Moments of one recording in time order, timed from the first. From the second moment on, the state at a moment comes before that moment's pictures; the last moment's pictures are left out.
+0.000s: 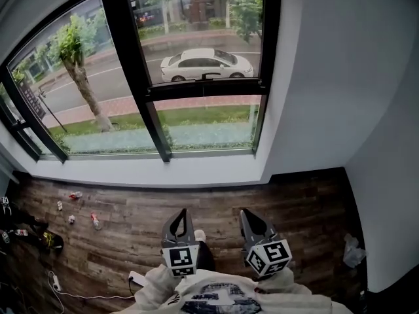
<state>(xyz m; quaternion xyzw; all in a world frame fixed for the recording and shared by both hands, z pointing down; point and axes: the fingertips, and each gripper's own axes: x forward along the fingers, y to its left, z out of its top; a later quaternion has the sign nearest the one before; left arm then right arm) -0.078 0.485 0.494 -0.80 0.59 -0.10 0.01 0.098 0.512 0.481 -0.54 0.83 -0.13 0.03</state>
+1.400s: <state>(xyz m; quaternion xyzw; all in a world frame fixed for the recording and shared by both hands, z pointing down) -0.176 -0.043 0.521 -0.82 0.56 -0.12 0.01 0.008 -0.009 0.495 -0.58 0.80 -0.15 -0.01</state>
